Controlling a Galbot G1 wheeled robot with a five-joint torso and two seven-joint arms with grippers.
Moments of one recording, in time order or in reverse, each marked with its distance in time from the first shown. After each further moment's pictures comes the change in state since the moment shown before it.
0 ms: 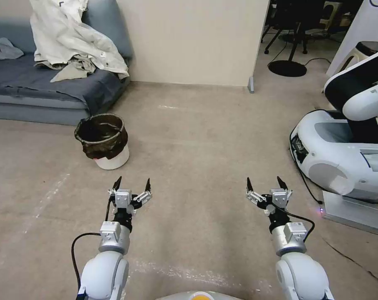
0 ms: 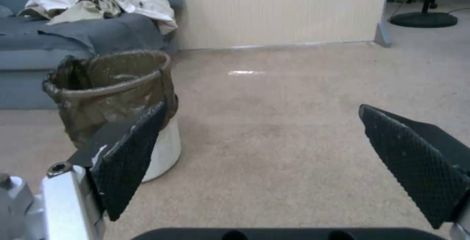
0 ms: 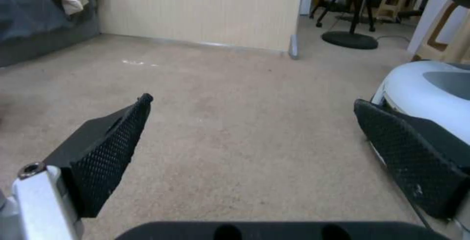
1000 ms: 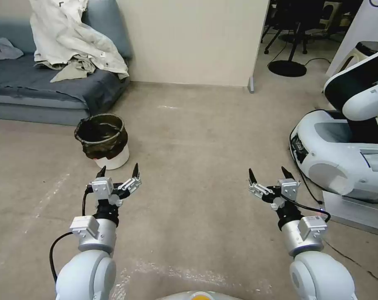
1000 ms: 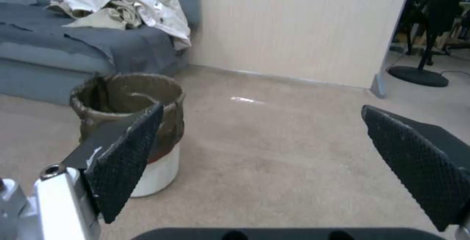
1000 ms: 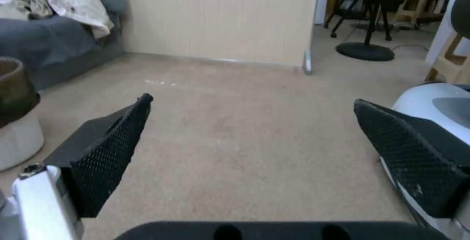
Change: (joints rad) left arm 0.059 -0.046 -0.059 -0.263 -0.160 0.159 -0.012; right arm -0.056 -0.056 0.000 0.221 0.092 -0.140 -0.010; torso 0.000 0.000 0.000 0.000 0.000
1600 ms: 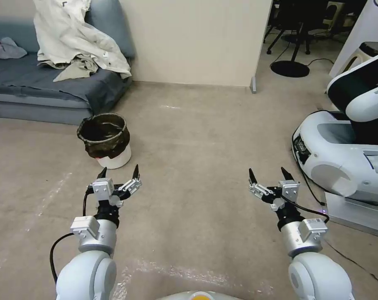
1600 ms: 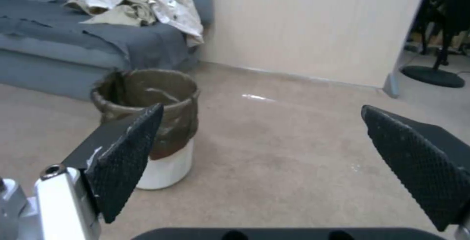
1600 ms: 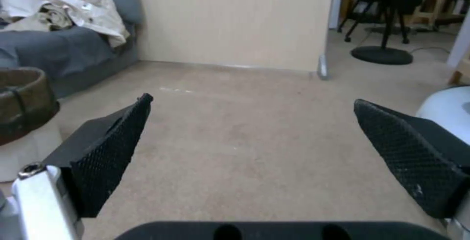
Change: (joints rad) left arm 0.006 -0.005 0.000 -0.004 0.004 0.008 0.000; right arm 0.005 0.000 -0.004 -0.024 0.026 0.042 0.002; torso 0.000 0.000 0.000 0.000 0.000
